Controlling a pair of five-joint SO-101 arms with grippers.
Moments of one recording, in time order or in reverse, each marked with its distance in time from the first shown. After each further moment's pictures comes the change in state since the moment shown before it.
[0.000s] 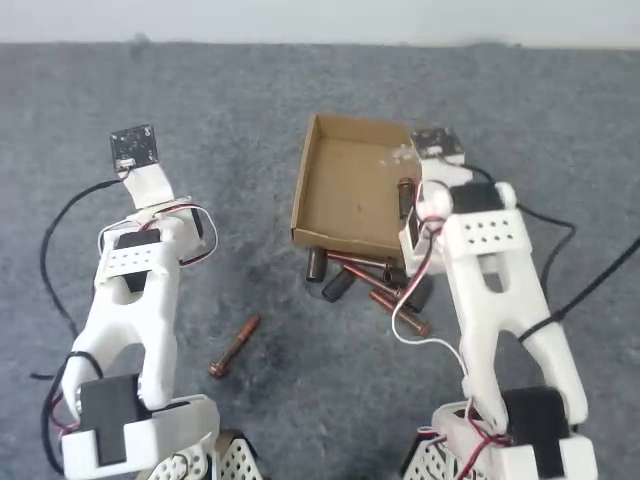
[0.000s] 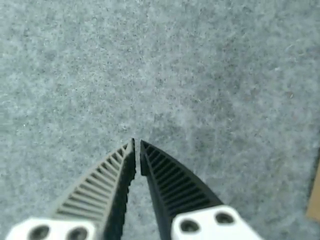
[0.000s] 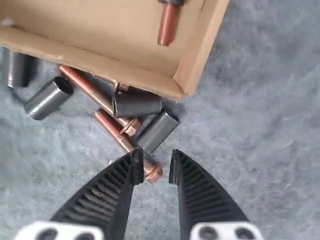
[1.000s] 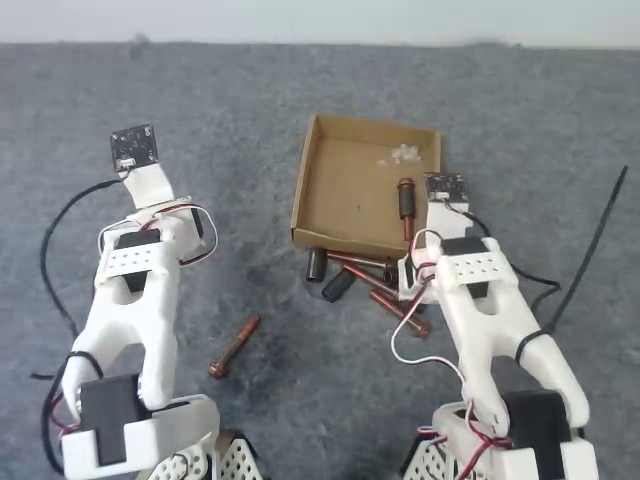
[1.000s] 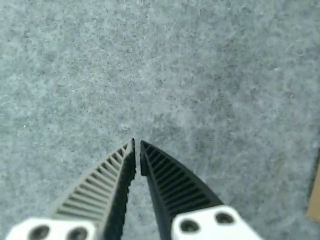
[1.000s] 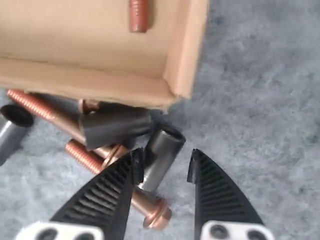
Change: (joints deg) left arm 0.0 0.0 0.0 -0.2 -0.2; right arm 1.1 -0.3 22.9 -26.4 -10.0
